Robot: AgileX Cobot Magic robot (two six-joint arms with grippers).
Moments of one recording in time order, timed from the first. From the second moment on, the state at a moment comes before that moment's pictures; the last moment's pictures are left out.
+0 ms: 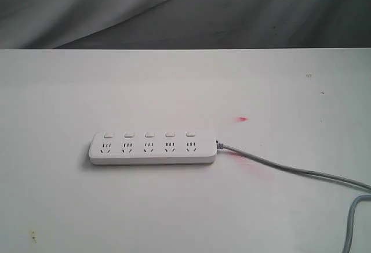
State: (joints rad) left arm -0.01 0.10 0.00 0.07 0.19 -0.06; right arm 0.03 0.10 0.00 -0.03 0.04 0.08
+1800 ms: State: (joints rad) left arm -0.46 0.73 -0.83 0.04 0.50 0.19; right arm 0.03 0.10 0.00 -0.03 0.04 0.08
